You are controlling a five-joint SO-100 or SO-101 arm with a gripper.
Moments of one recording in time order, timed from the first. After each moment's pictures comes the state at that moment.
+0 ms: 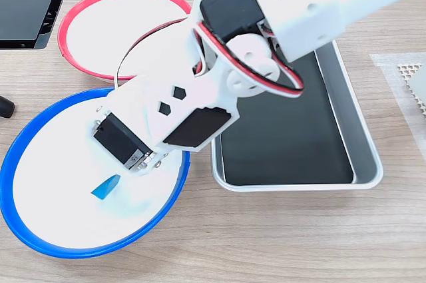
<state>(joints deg) -12.4 62.0 86.0 27.5 -43.9</state>
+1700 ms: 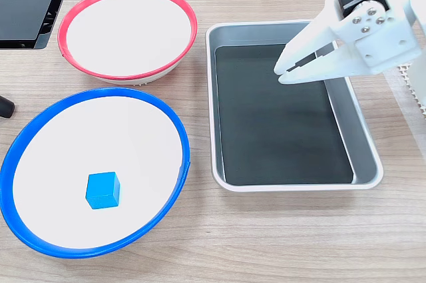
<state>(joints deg) 4.7 189.2 173.2 57.1 8.8</state>
